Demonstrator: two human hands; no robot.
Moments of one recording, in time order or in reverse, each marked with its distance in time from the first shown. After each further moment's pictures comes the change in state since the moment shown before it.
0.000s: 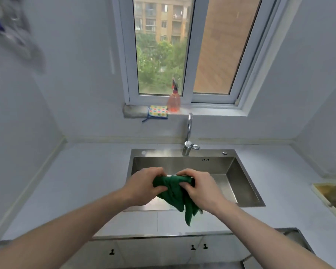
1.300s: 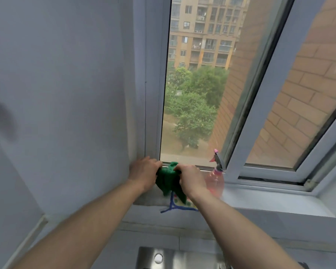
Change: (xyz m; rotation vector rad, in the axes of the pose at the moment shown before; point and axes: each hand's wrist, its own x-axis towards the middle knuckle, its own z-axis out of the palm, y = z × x) left_hand 0.429 -0.241 -0.205 0.596 0.336 -0.094; right_hand 0.567 -0.049 0.036 -0.324 0.106 -0.072
